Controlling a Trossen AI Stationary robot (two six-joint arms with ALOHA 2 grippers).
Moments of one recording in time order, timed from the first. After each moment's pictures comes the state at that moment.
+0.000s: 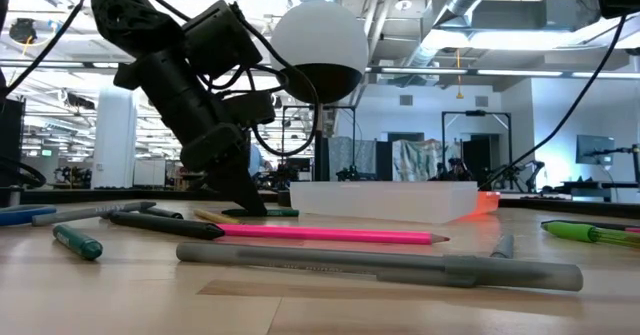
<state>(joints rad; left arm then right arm) -0.03 1.73 0.67 0.05 -0.16 -0.21 0.99 1.30 0.62 0.01 0.82 0.21</state>
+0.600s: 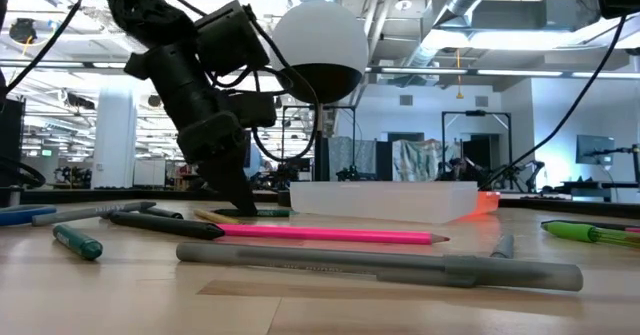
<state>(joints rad) -0.02 1.72 0.74 -0.16 -0.03 -0.27 0.99 1.30 0.62 0.01 0.81 0.21</state>
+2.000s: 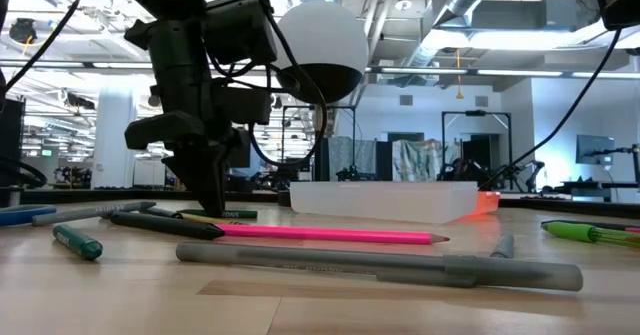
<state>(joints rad) -0.06 1.74 0.89 -0.44 -0.09 -0.05 0.99 1.30 0.62 -0.05 0.81 0.29</state>
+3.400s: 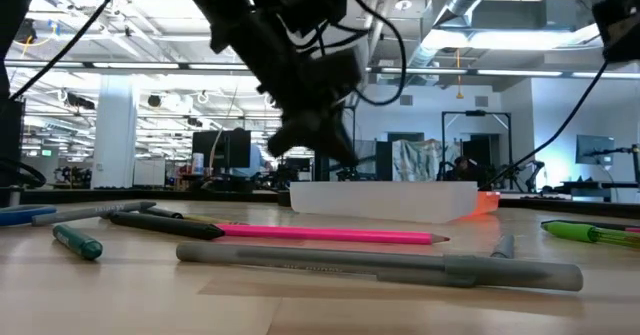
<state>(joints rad) -0.02 1.90 1.16 -0.04 -0.33 0.55 0.99 1.30 0.53 -0.02 0.81 0.38</state>
